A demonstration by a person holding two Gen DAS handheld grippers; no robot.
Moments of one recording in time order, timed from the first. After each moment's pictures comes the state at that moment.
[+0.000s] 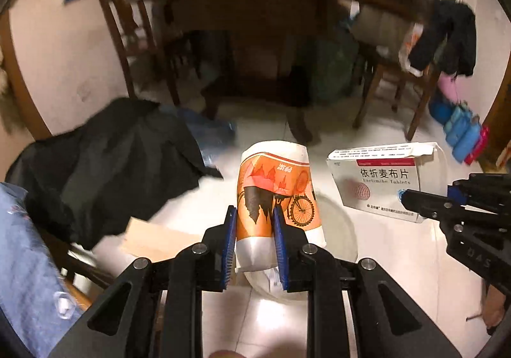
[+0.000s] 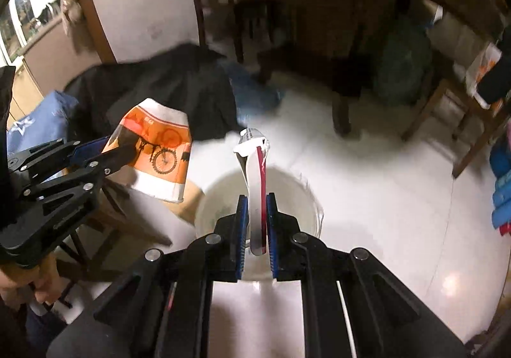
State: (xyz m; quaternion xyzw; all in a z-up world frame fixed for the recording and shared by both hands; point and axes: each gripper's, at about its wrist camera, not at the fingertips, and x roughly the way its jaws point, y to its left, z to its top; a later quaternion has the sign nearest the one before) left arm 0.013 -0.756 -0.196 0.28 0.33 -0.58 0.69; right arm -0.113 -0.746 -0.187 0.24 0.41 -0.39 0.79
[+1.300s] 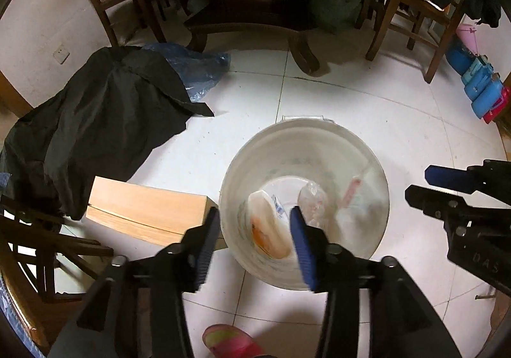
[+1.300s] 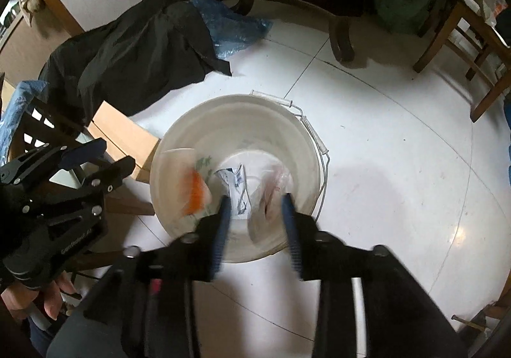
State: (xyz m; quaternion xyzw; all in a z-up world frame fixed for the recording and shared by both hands) left arm 0.012 -0.795 -0.333 0.37 0.40 -0.53 0.65; right arm -0.120 -0.795 -0.294 0.33 0.48 -0.37 0.73
